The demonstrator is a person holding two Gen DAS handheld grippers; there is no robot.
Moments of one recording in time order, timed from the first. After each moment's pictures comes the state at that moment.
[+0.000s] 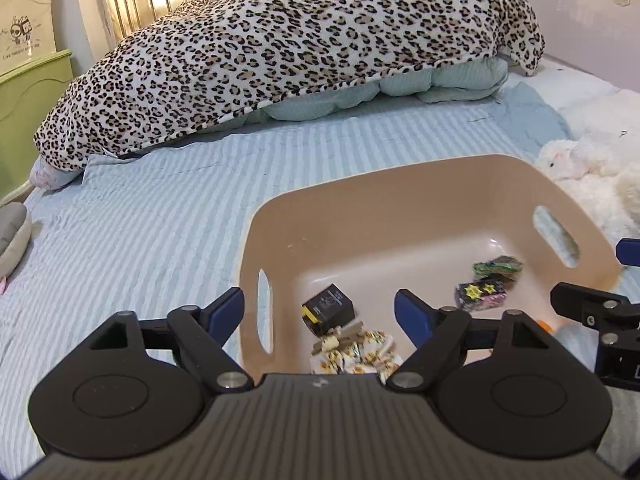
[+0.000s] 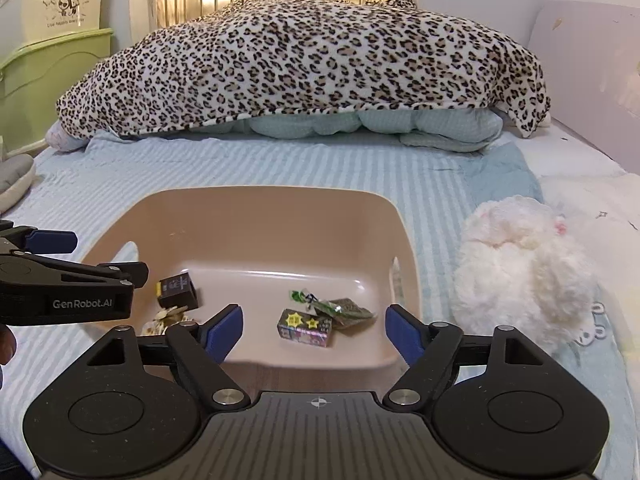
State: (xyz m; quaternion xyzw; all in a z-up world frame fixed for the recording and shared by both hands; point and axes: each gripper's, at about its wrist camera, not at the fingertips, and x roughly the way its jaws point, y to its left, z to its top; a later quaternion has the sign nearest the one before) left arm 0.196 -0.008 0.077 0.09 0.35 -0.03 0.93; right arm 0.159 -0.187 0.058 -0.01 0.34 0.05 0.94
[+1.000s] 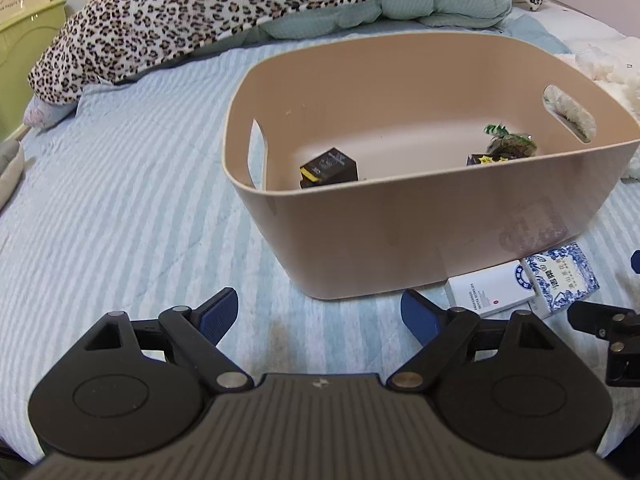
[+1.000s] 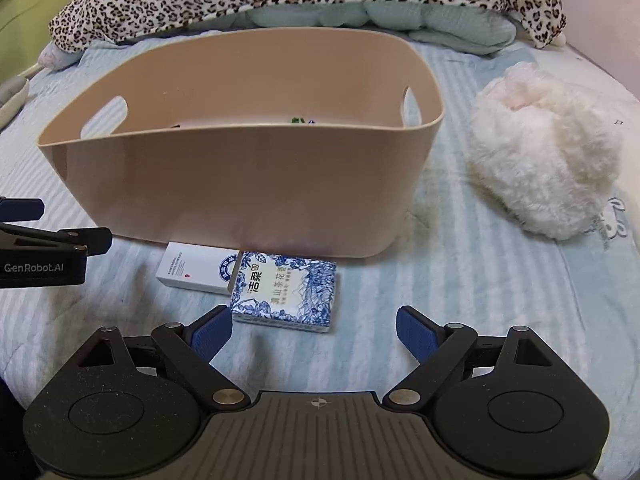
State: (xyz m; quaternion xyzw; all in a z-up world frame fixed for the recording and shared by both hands) left arm 0.162 0.011 0.000 0.09 0.43 -0.02 0.90; right arm 0.131 -0.190 -0.025 -0.02 0.46 0.05 0.88
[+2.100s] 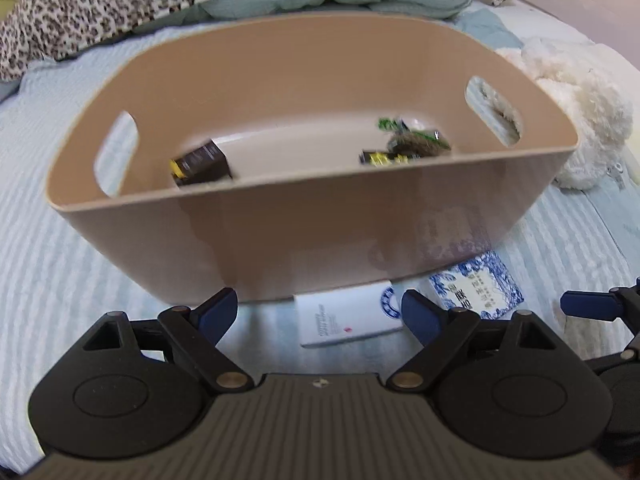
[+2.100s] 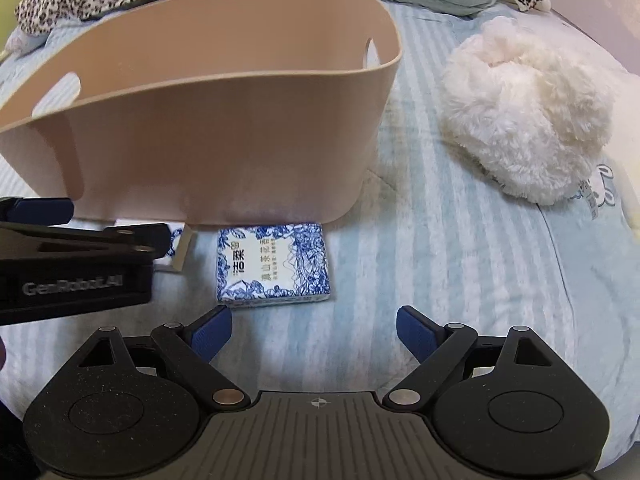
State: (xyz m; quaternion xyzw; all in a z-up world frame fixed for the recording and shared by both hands) left arm 0.174 -0.068 -0.015 0.04 0.47 -0.08 0.88; right arm 0.140 -0.201 -0.038 -0.03 0.52 0.02 0.86
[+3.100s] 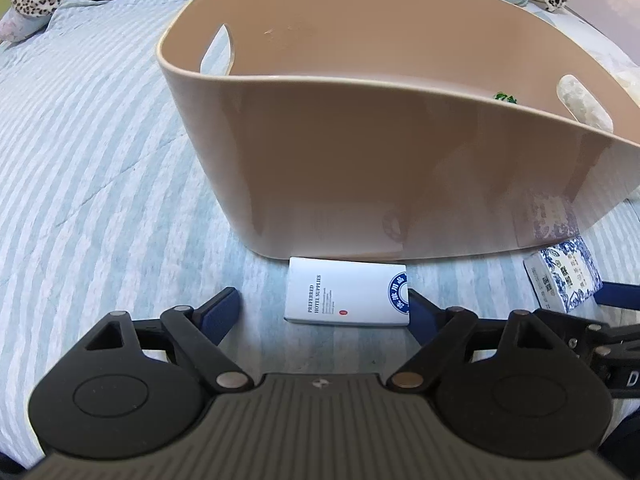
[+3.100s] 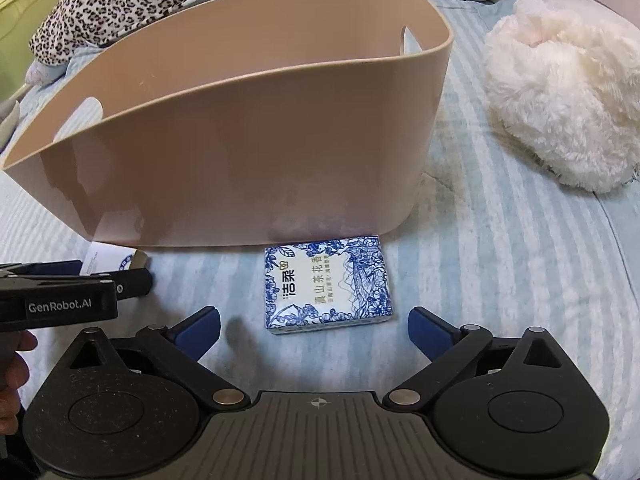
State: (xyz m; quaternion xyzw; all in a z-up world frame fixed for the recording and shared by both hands) left arm 0.179 0.007 -0.044 -0.01 0.50 -0.05 0.87; right arm 0.156 -0.212 -0.054 0.05 0.51 0.07 0.86
